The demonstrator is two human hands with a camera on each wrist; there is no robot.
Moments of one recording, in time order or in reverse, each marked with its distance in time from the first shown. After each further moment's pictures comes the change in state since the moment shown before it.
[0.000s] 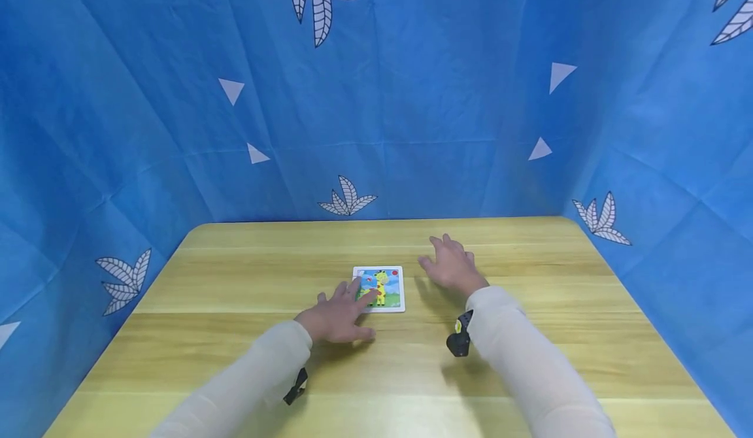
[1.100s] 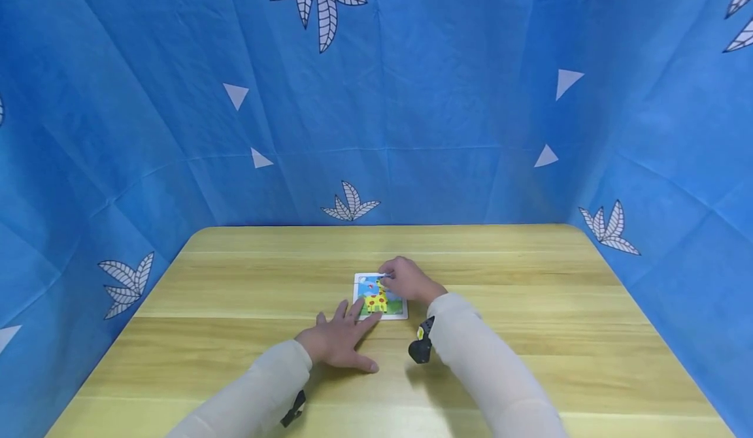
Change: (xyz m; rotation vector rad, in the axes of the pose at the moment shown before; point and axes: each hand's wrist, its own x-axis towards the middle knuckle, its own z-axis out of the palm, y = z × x) left_hand -0.011 0.003 0.019 0.008 -0.072 -0.012; right_hand 0.029 -0.055 0.052 0.264 -0.147 -0.228
